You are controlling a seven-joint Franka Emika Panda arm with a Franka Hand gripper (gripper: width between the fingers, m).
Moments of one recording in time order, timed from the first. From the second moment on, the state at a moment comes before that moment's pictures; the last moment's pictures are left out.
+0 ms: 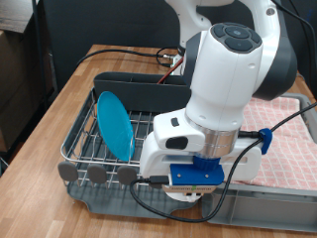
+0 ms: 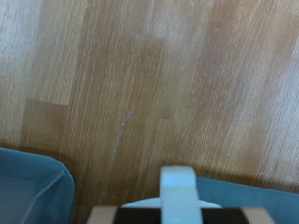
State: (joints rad) arm 0.14 0.71 -0.15 -1.47 -0.05 2.24 0.60
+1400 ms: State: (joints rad) arm 0.15 0.68 -0.16 -1.42 -0.06 2.11 0.57
